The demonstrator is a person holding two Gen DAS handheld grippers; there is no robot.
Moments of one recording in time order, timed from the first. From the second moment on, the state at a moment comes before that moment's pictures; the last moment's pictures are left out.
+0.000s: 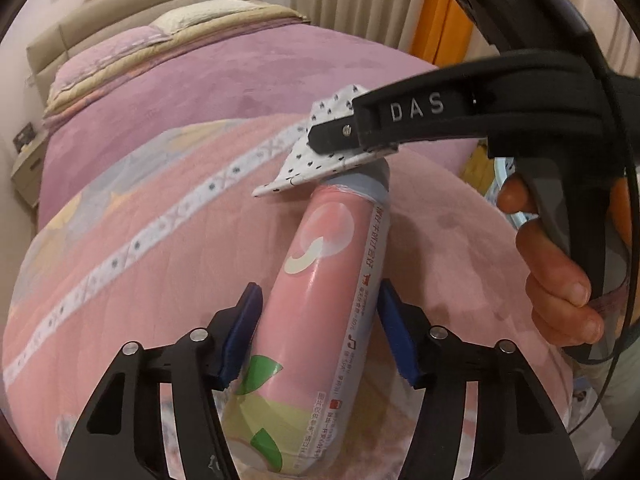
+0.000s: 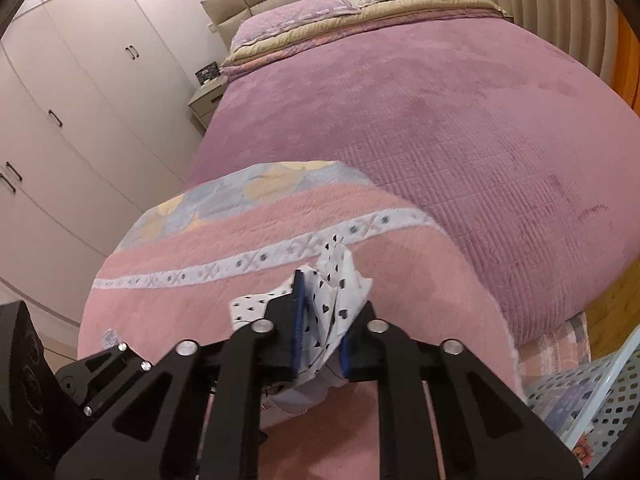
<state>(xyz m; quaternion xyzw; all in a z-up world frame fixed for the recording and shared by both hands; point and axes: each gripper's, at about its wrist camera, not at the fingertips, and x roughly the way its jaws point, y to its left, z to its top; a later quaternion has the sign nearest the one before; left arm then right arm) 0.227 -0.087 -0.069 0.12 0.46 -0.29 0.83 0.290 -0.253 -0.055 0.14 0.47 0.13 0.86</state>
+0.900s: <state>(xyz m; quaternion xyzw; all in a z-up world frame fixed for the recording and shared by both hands) 0.091 0.000 -0.071 -0.03 0.47 -0.21 0.86 0.091 -0.242 -0.032 0.09 0.41 0.11 0.90</state>
